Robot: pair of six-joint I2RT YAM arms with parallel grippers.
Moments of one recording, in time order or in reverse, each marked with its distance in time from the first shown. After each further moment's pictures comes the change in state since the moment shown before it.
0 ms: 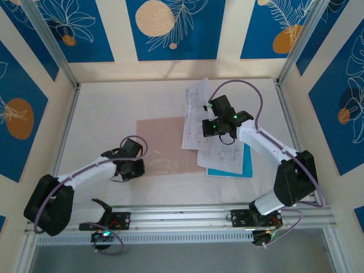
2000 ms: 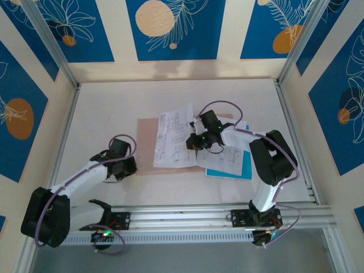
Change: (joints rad) left arm 0.169 -0.102 -0.061 0.038 0.043 0.027; right arm 0.018 0.283 -0.169 0.373 -0.465 0.156
